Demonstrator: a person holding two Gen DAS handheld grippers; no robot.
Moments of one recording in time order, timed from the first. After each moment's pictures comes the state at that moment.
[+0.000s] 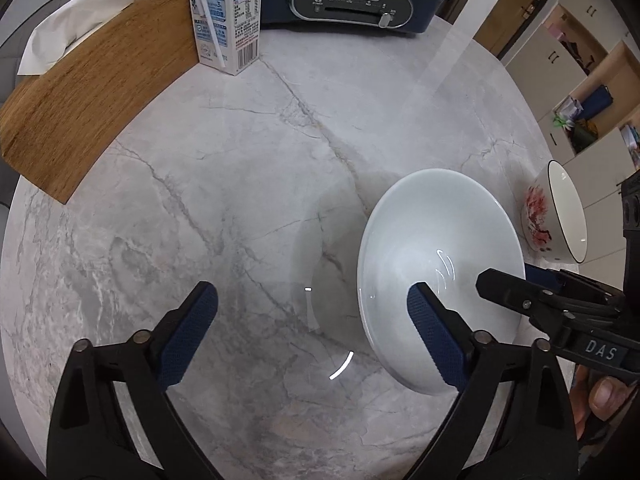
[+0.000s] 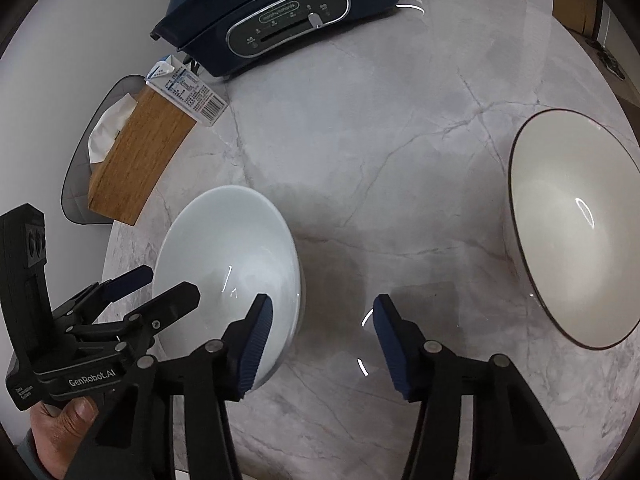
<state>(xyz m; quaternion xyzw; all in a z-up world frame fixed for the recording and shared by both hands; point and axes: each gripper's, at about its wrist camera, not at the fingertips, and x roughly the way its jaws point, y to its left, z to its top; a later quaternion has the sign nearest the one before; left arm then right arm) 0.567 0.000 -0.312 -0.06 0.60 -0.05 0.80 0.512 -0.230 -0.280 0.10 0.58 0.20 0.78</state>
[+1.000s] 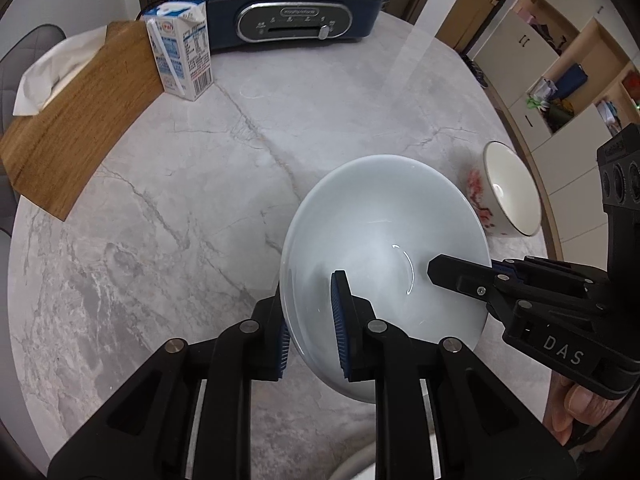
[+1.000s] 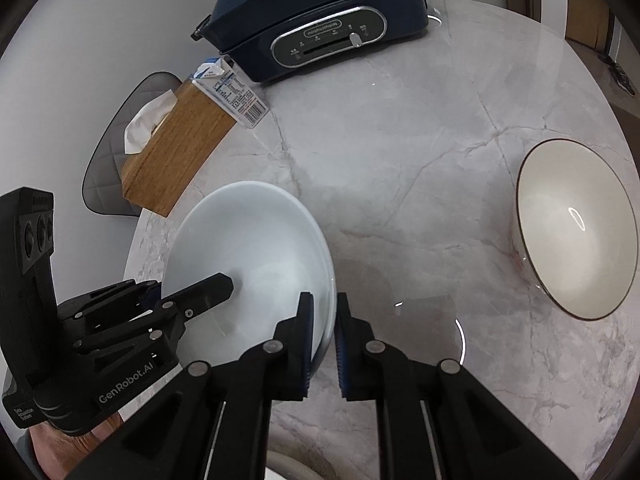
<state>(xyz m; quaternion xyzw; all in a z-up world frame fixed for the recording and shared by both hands) 0.537 -0.032 -0.255 -0.04 0.59 -0.10 0.80 0.486 -0.219 -0.238 0.09 0.56 0.23 0.79</state>
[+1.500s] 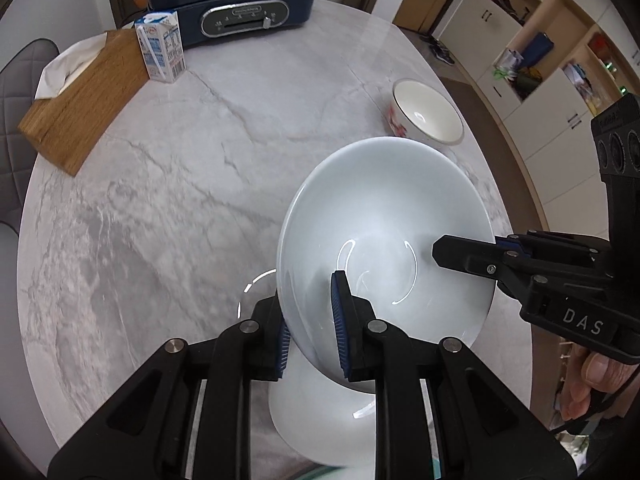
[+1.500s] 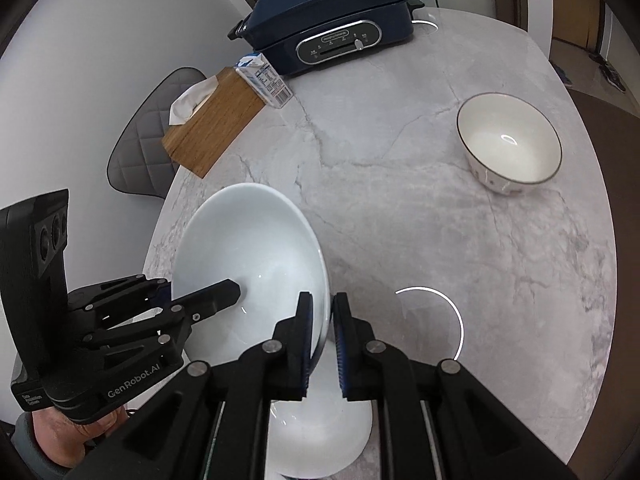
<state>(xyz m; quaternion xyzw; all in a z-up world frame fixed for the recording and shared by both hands) 0.406 -0.058 -0.211 -0.01 0.59 -0.15 0.79 0.361 -0.233 -0.195 0.10 0.55 0.23 0.80</state>
